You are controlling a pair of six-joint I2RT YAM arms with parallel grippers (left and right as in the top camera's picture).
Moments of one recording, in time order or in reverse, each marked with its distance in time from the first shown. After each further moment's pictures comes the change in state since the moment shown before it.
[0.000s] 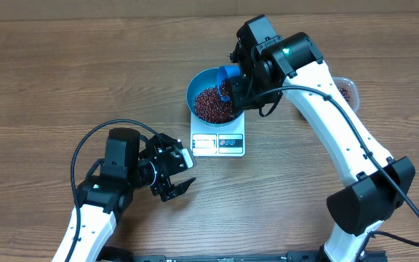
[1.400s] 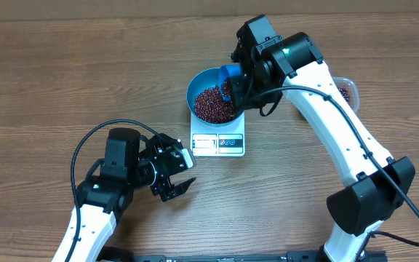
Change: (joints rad) left arm 0.000 0.000 0.000 0.000 0.000 0.000; right arm 0.000 0.000 0.000 -0.001 0.030 0.008
